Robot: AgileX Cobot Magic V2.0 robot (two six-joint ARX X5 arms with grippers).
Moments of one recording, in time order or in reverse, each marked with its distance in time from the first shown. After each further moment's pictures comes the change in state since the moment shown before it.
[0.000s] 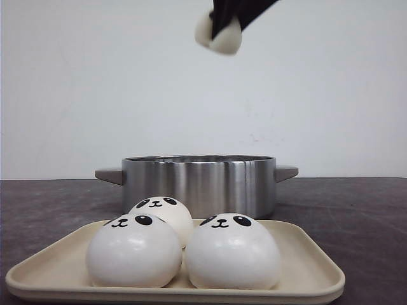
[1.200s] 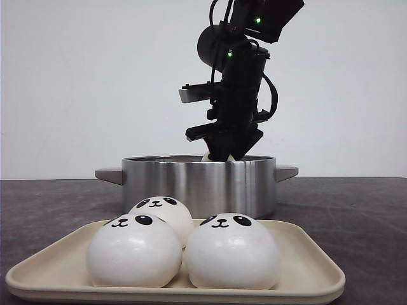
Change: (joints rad) left arm 0.000 0.000 0.000 -0.098 0.000 -0.024; right arm -0.098 0.415 0.045 0.201 0.081 -0.224
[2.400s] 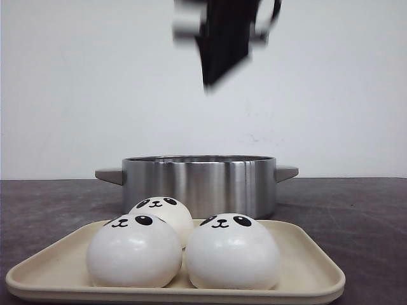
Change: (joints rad) left arm 0.000 0.070 0.000 0.000 0.000 -0.056; right arm 0.104 -0.334 0.077 -0.137 -0.029 0.085
